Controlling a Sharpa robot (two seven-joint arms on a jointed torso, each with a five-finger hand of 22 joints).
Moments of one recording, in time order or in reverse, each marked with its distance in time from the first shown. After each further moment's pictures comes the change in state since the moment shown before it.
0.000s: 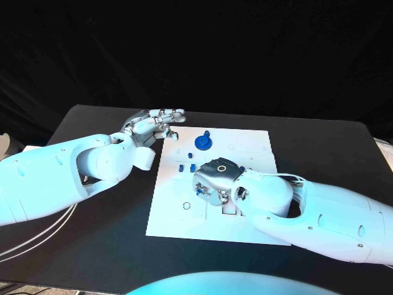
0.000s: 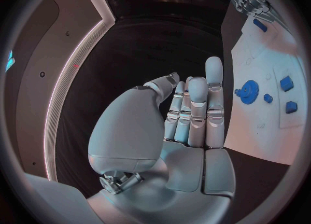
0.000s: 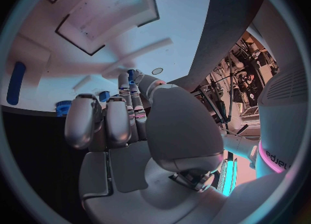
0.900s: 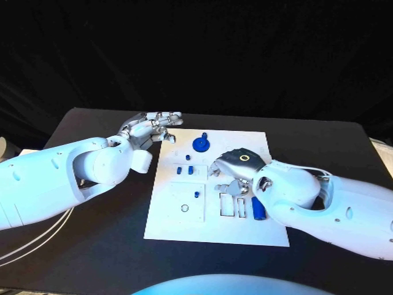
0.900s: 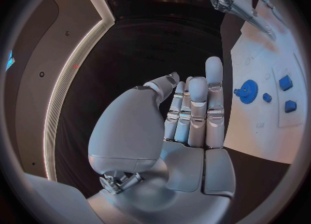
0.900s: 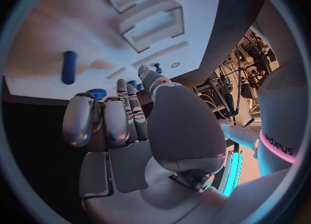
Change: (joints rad) left arm 0.000 -0.005 -0.001 0.001 0.000 0.003 -0.005; left_hand 0.000 0.000 -0.003 -0.003 0.000 -0.007 0.000 0.004 0.000 -0.003 0.003 0.004 -0.001 -0.005 -0.001 0.000 -0.003 0.000 0.000 0.000 -0.002 -0.001; right arm 0.038 -0.157 0.025 0.044 0.055 -0.075 -0.005; right_hand -0.020 -0.052 -0.098 0.028 0.001 -0.140 -0.012 0.006 -0.037 -0.148 0.010 0.011 0.000 0.000 0.021 -0.004 -0.029 0.000 -0.005 0.025 -0.017 -0.025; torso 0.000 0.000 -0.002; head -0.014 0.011
